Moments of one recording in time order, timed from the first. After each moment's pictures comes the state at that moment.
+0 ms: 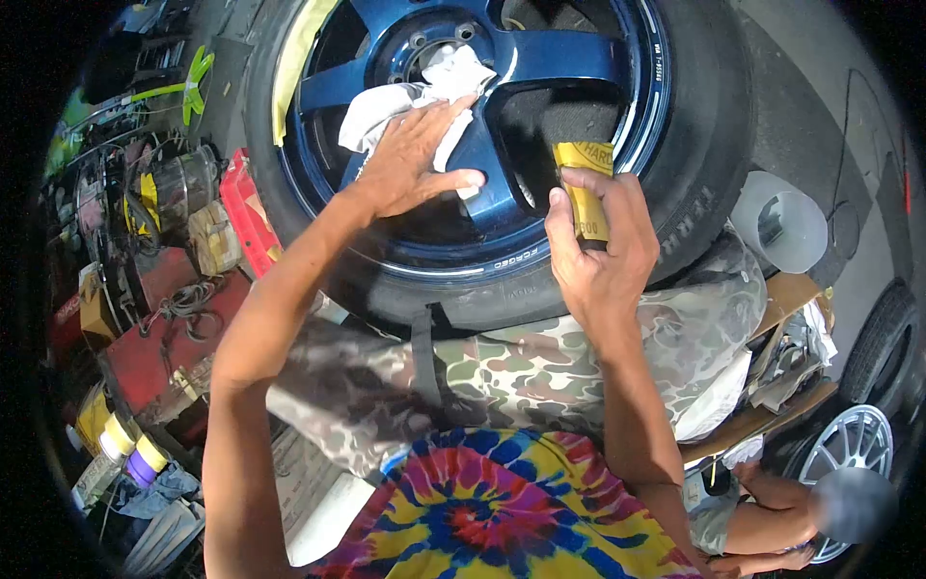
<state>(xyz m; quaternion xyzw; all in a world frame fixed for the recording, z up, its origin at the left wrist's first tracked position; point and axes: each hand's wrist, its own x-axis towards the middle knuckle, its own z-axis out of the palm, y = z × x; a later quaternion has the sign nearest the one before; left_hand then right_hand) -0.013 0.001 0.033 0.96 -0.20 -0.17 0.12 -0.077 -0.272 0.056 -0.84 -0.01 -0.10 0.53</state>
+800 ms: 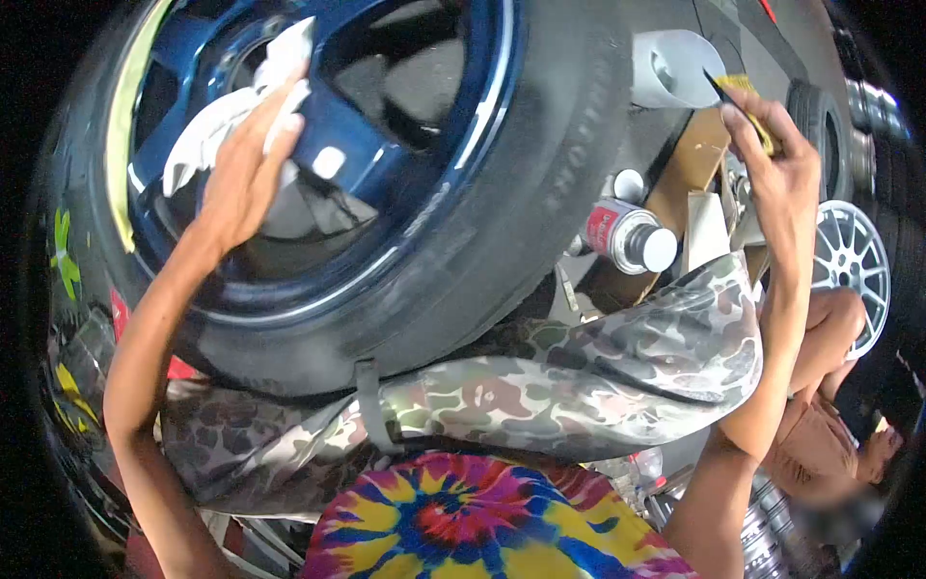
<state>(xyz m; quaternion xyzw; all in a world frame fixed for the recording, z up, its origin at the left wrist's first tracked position) 0.007 -0.008 0.001 0.90 -0.34 -0.08 0.25 -0.132 -0.491 0.122 -0.94 0.22 0.01 0.26</state>
